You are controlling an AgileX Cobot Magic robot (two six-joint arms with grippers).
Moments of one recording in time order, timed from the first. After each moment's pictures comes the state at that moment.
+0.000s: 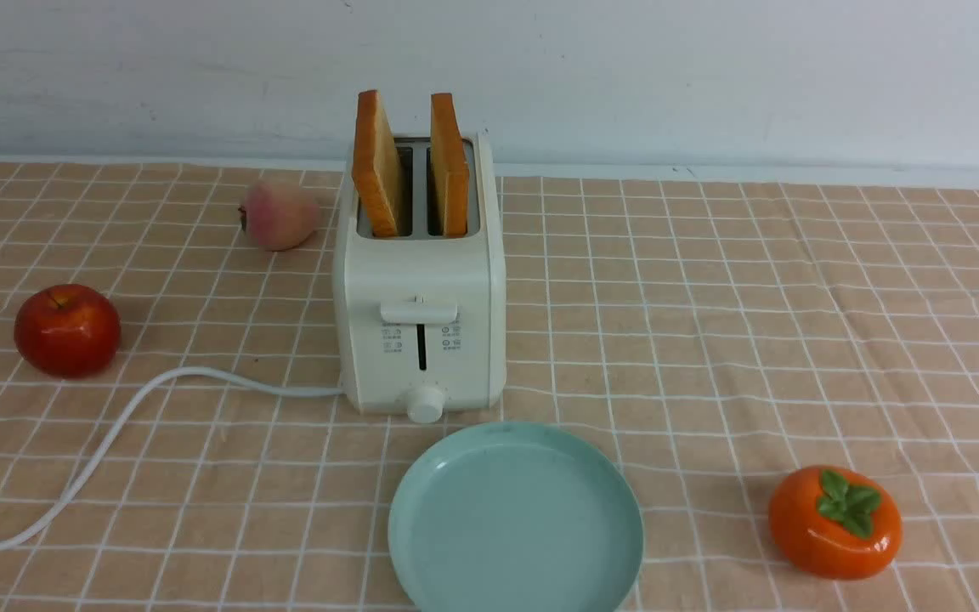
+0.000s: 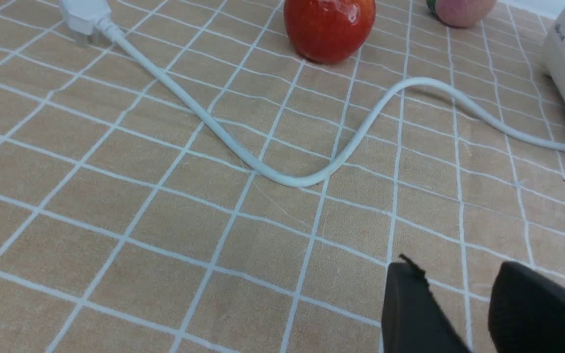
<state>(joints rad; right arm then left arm) -0.05 -0.01 0.02 0.12 0.38 -0.03 0.08 -0.01 0.03 0.11 0.39 -0.43</state>
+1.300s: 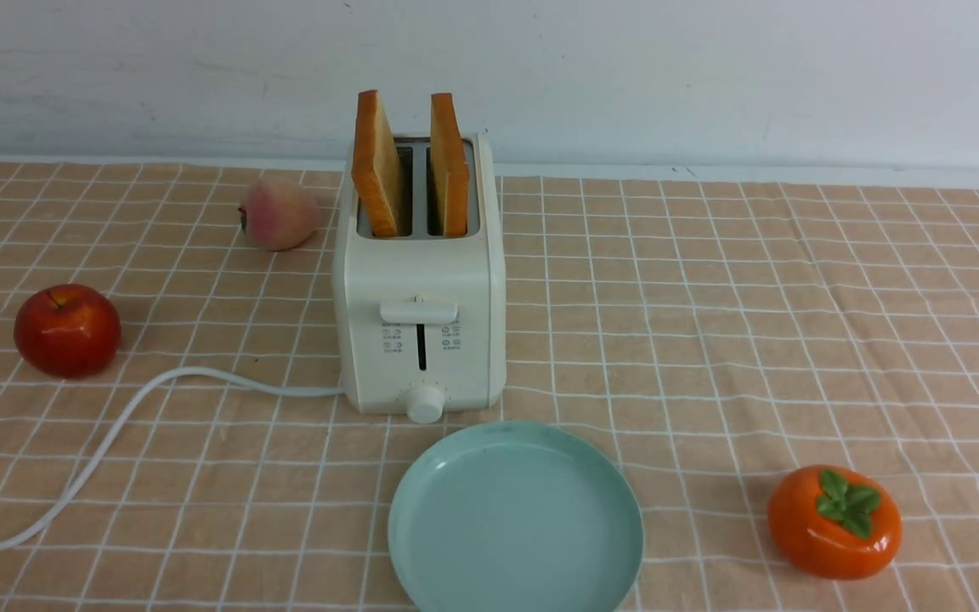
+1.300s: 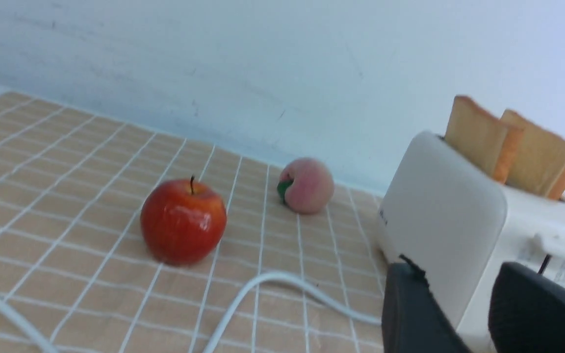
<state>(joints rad) -0.05 -0.01 0.02 0.13 -0.12 -0.03 -0.02 -0.01 0.03 0.07 -0.03 -0.43</state>
